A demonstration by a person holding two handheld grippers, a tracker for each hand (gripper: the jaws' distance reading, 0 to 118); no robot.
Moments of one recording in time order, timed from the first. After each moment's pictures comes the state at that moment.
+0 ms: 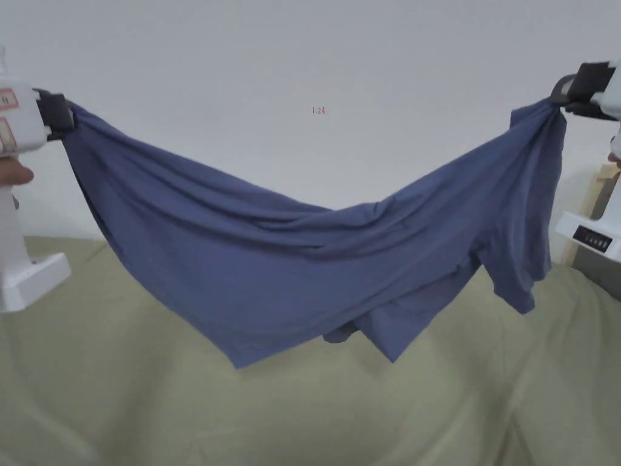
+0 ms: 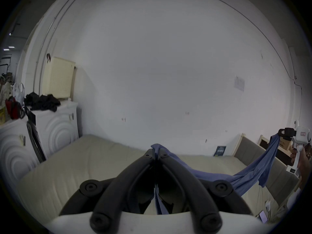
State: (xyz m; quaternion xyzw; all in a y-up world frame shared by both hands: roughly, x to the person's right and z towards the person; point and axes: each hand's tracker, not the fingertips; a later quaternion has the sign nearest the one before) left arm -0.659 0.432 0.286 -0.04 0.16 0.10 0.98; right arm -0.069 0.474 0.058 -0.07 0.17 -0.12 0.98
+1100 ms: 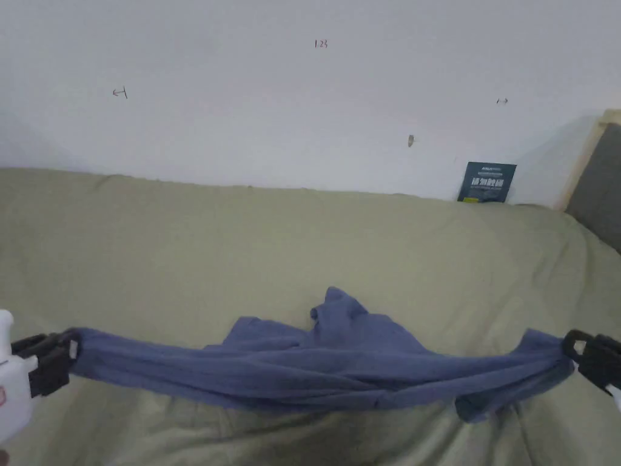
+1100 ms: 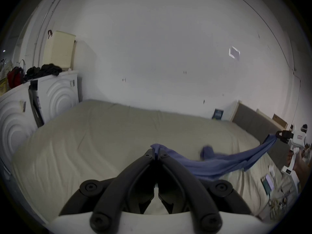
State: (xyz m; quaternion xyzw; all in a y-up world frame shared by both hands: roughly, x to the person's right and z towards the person) left arm -0.614 0.135 0.476 -0.24 0.12 0.13 0.95; right arm 0.021 0.140 0.273 -0.23 0.13 -0.13 0.96
